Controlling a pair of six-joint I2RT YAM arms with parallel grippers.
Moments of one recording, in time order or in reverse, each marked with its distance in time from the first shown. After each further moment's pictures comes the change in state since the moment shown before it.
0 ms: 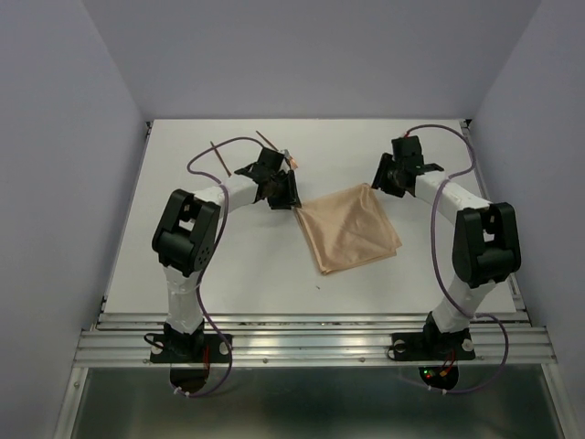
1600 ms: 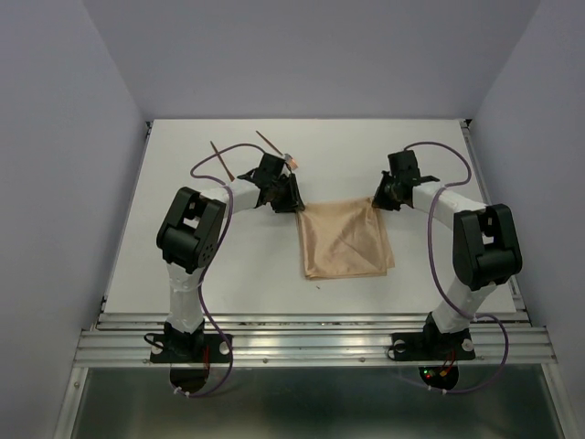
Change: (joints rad) left arm -0.004 0.027 -0.037 0.108 0.023 -0.056; right arm 0.006 -0.064 -0.164 0.031 -0.045 0.082
